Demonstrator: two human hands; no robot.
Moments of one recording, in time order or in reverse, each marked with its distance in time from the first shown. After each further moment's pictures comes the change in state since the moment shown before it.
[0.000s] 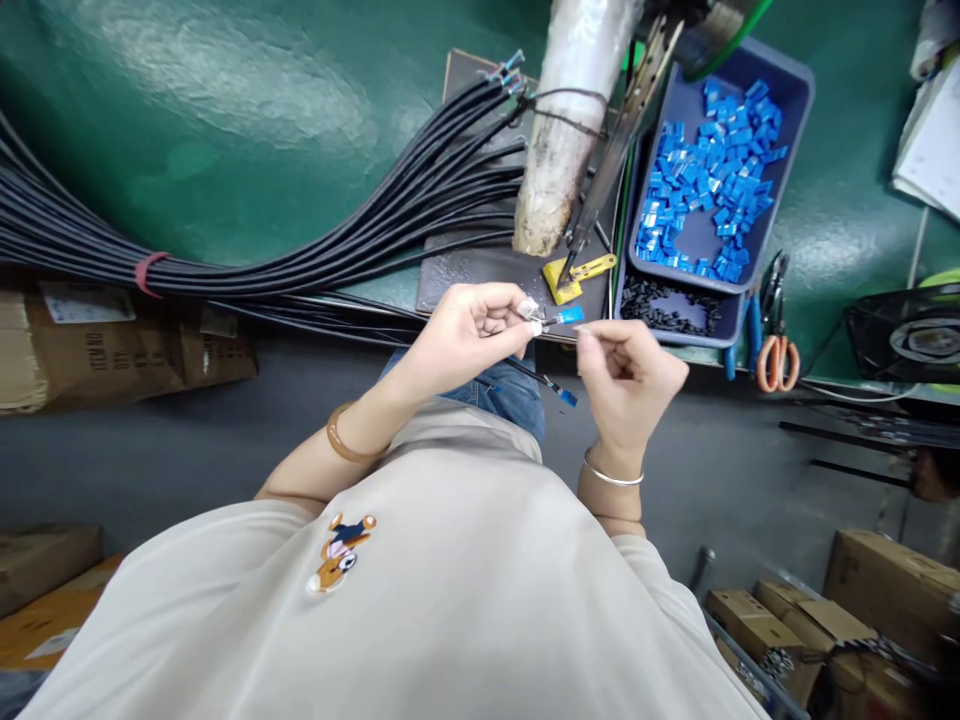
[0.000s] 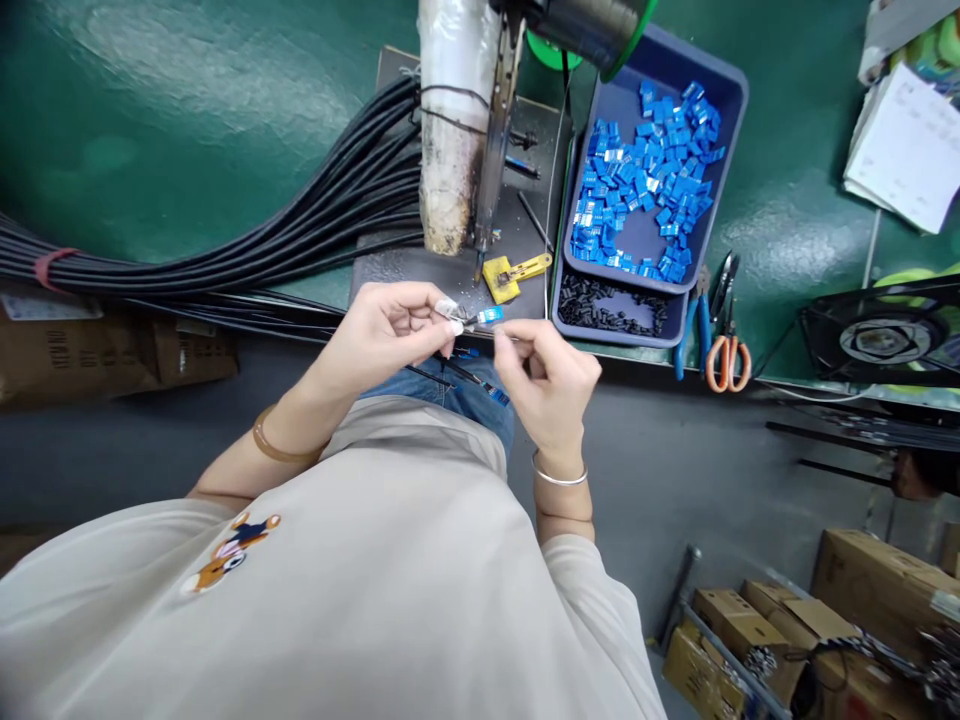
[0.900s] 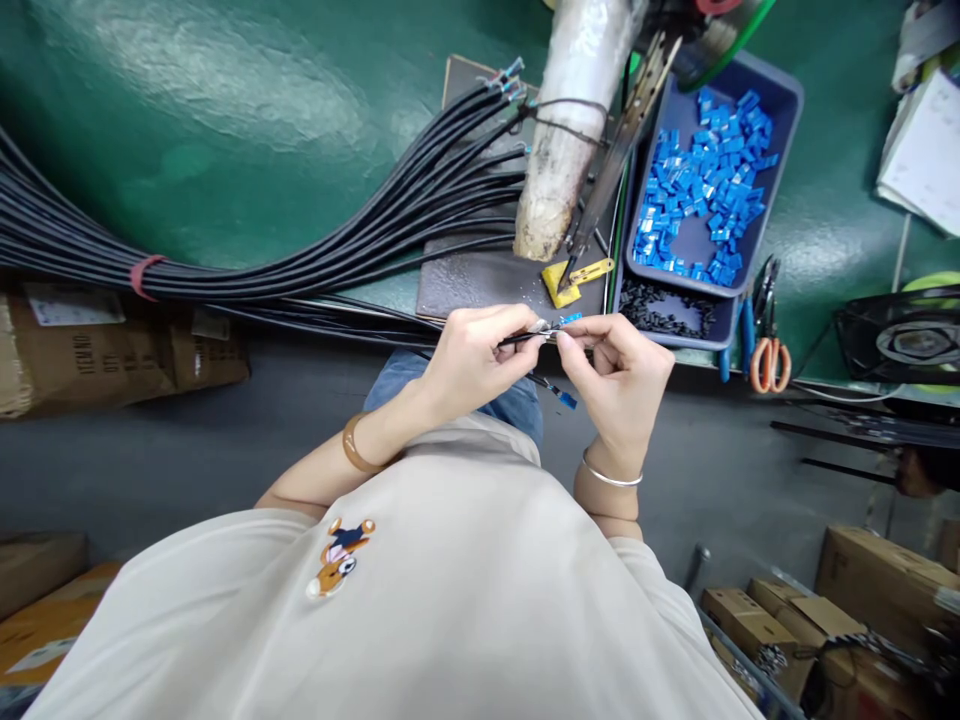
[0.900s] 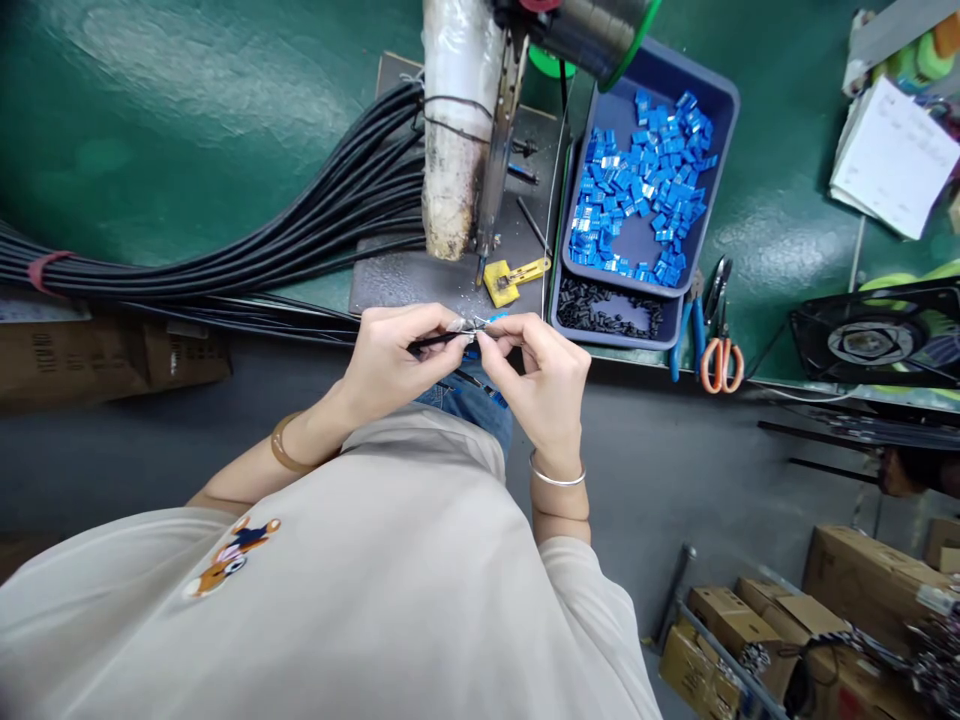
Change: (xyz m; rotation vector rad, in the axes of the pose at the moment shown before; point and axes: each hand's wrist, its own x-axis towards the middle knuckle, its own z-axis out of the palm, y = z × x) left_hand -0.005 -0.010 0.012 0.580 0.202 0.522; right_hand 0.007 -0.008 0.003 0.046 -0.077 0.101
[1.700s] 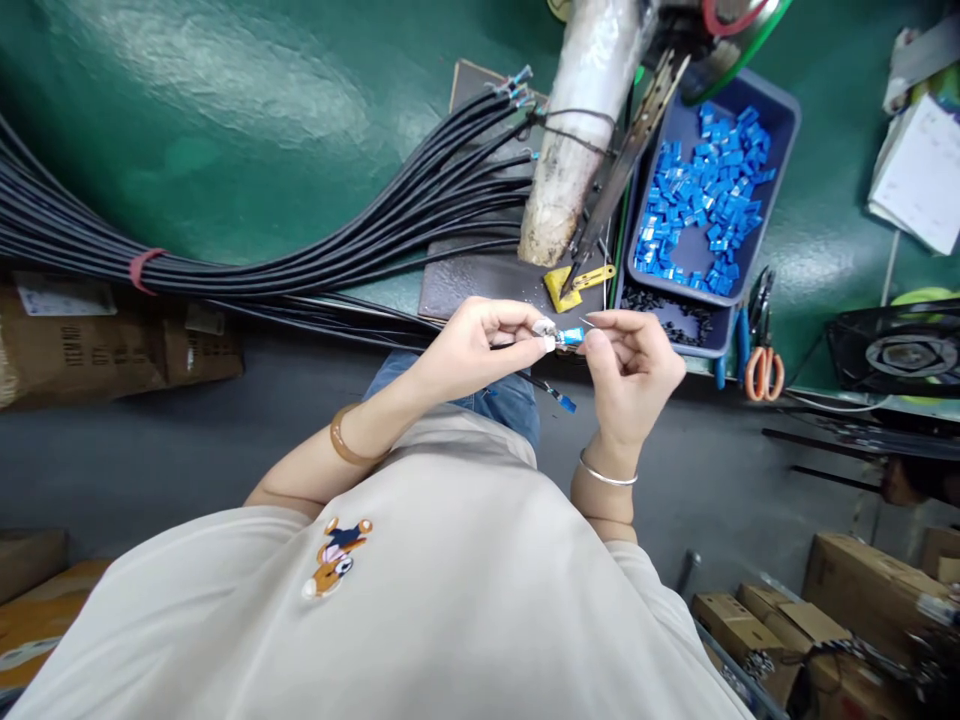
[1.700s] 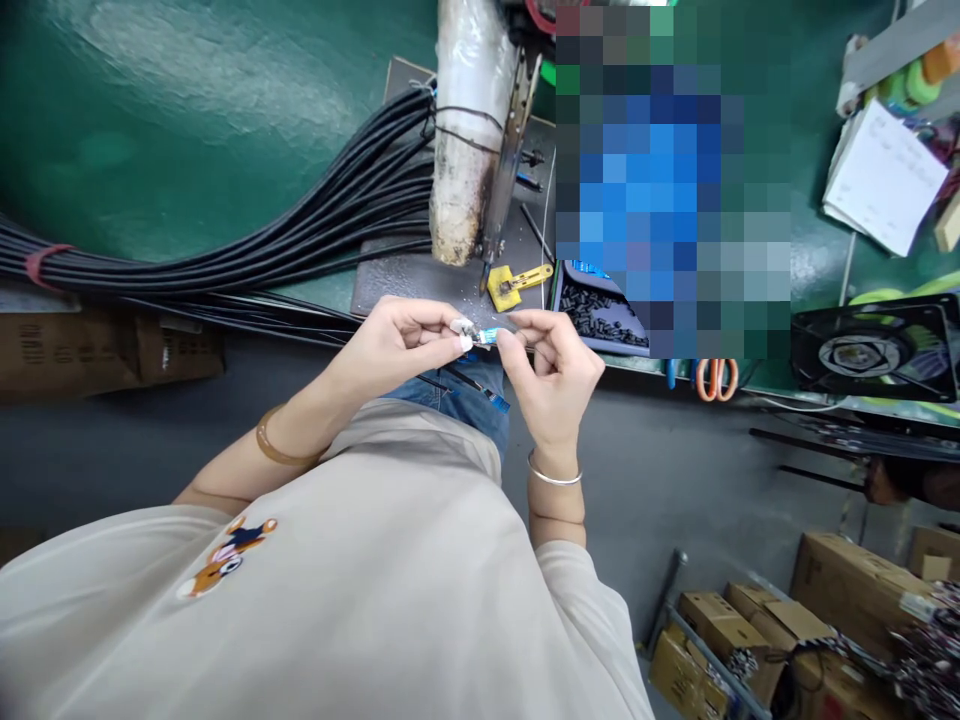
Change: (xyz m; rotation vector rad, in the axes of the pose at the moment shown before) left_hand 0.009 0.000 -0.010 -0.724 -0.227 -0.515; right_hand -0.001 0.009 0.004 0.176 0.126 0.079
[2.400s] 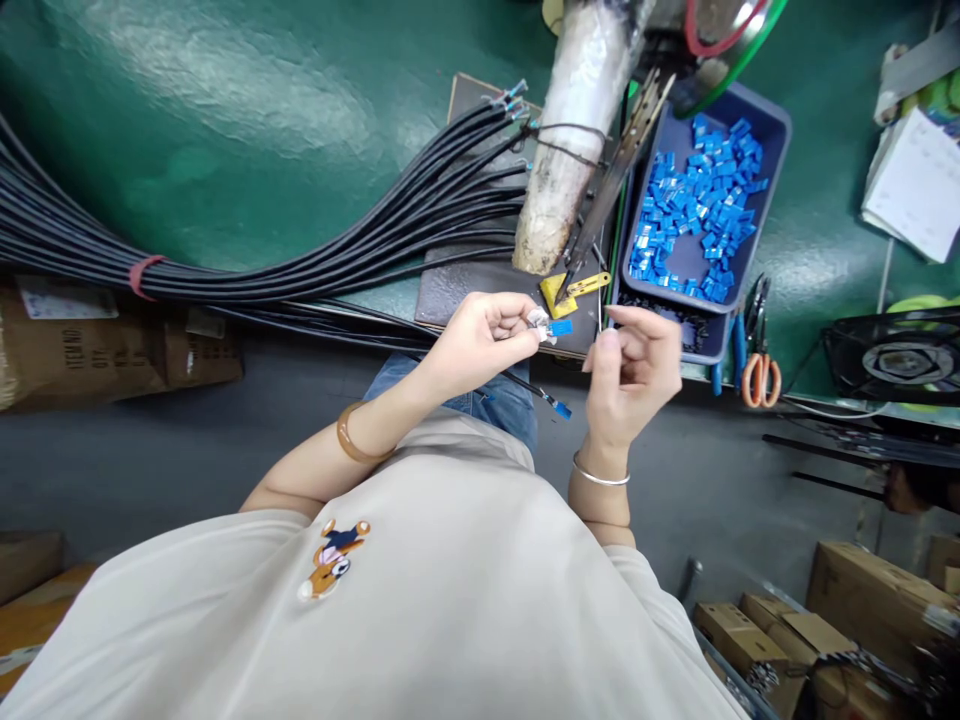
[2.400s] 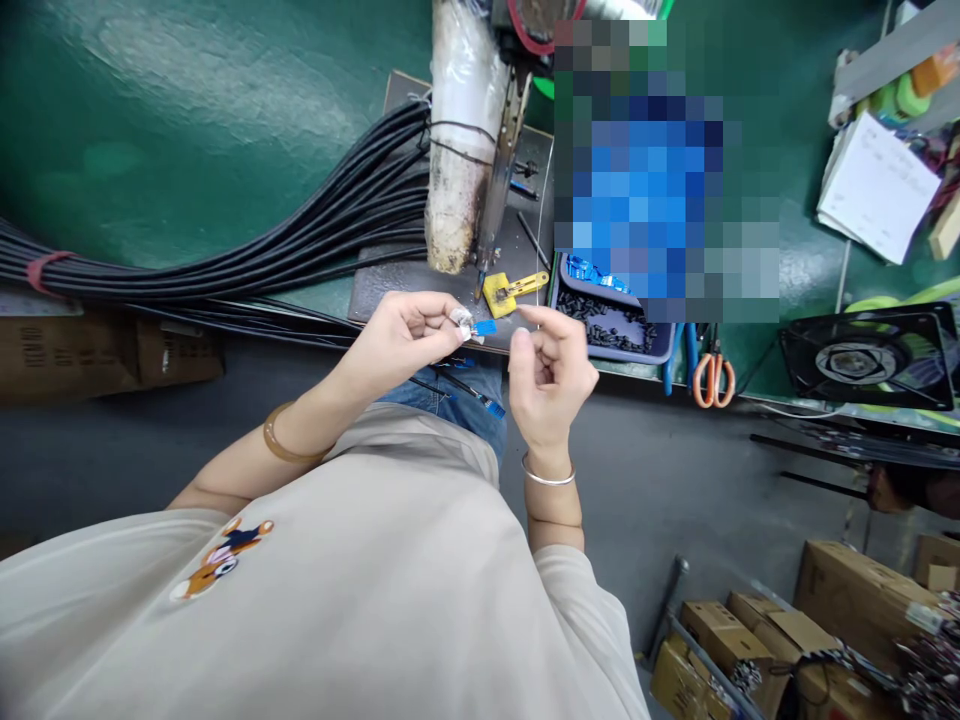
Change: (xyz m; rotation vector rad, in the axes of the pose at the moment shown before) left_hand 0.013 -0.005 0.005 0.035 0.115 -0.022; right_hand 0.001 0.007 0.005 -0.023 0.122 -0.124
